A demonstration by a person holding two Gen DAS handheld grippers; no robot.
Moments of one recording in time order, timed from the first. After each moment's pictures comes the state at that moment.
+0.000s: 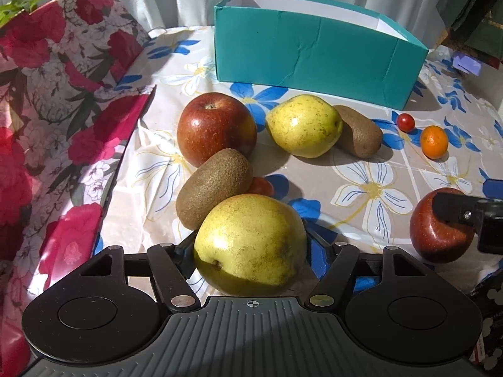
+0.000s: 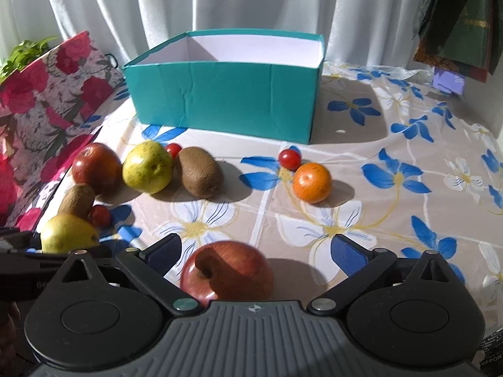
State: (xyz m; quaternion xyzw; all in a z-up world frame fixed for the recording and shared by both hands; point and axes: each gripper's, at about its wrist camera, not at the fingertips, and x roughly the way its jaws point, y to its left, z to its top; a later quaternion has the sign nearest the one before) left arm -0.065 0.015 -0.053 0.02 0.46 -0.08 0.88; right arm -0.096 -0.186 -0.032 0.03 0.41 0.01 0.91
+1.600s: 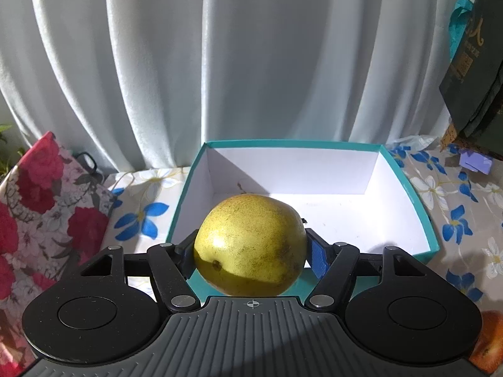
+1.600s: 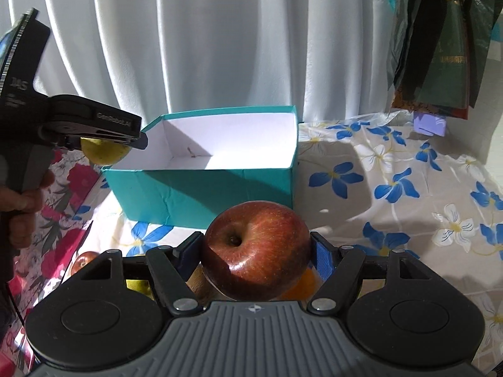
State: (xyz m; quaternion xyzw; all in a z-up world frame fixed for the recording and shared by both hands) left arm 0.120 -0.063 0.059 0.06 0.35 -0.10 0.93; right arm -0.051 -0.222 0.023 0.08 0.31 -0.05 0.95
